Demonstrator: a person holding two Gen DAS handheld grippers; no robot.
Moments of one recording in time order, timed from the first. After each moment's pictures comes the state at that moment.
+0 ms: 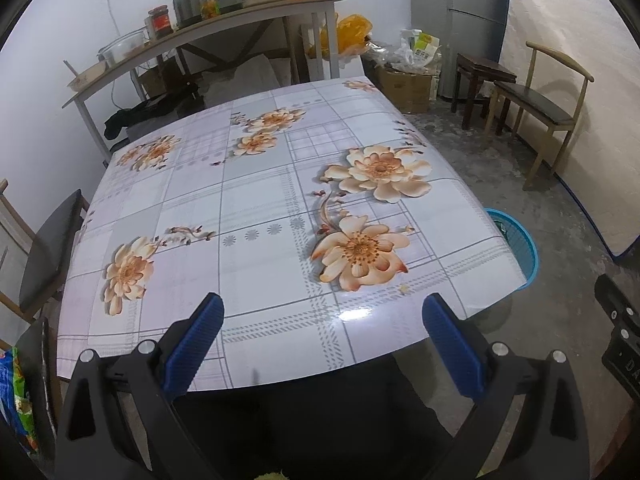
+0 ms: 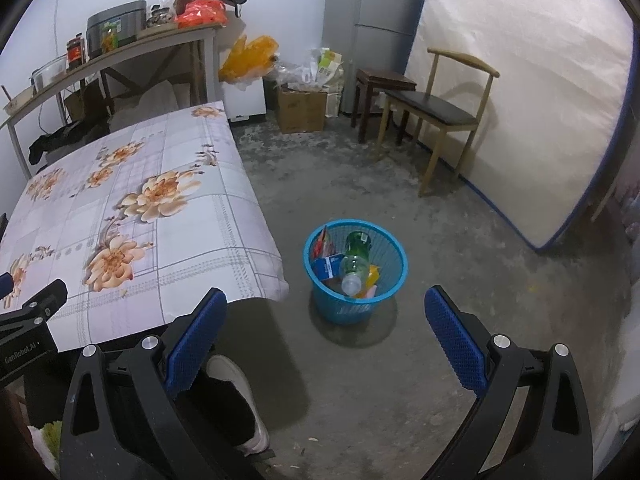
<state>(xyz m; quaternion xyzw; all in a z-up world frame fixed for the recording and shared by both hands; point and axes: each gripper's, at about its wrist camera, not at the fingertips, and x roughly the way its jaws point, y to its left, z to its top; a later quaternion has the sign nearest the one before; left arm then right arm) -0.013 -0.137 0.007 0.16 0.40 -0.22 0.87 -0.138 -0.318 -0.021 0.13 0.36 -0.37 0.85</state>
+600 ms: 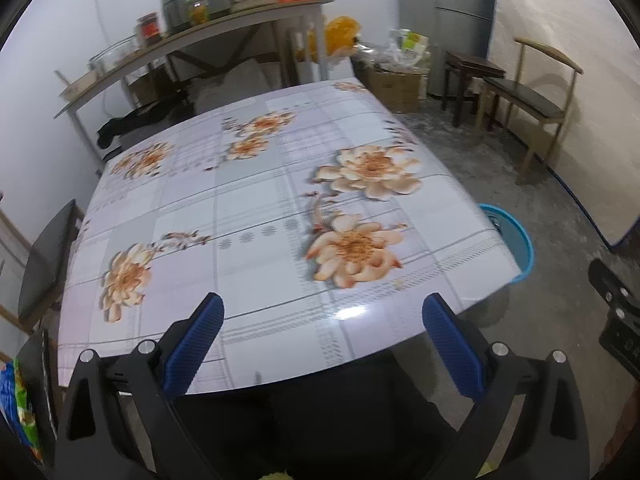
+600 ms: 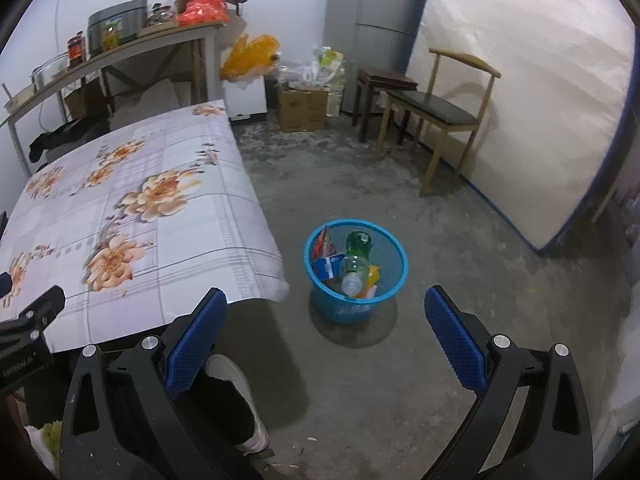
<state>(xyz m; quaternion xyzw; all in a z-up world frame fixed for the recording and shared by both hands) -0.021 -0.138 0.008 0.18 0.39 -0.25 0.87 -0.140 -0.326 -0.019 0.13 0.36 -0.37 0.85</state>
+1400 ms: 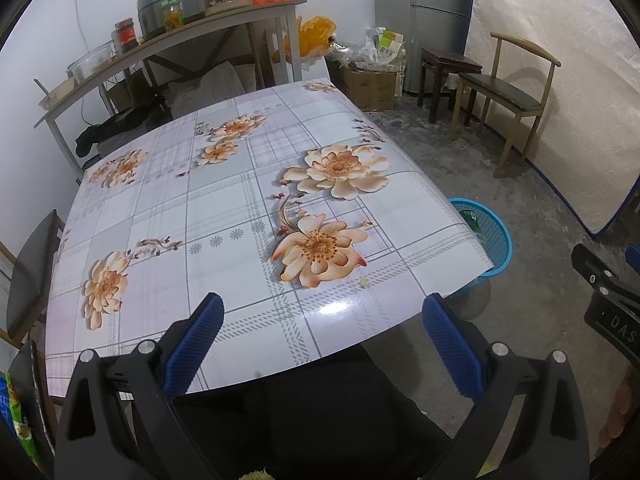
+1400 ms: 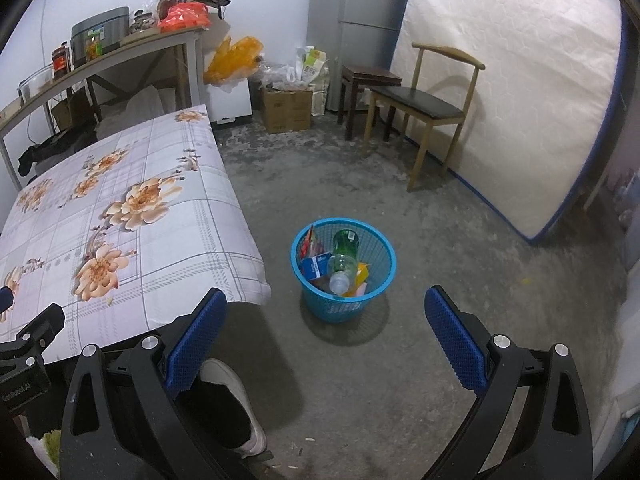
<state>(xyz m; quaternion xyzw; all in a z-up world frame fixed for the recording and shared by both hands) -0.030 -0.150 0.010 0.18 0.40 -0.28 0.85 -0.145 -0.339 -0.023 0.14 0.36 -0.39 0.84</state>
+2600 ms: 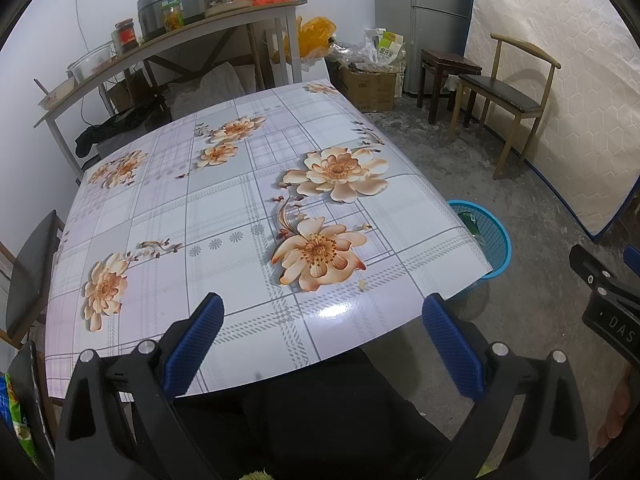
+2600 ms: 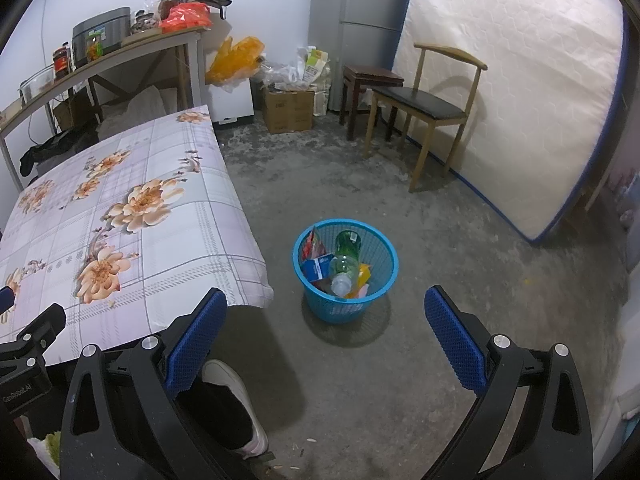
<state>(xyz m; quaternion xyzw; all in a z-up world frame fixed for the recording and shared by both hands) -0.031 -0.151 0.011 0.18 0.40 -0.28 0.86 -0.143 -0.335 -0.022 0.15 0.36 -0.39 0.84</state>
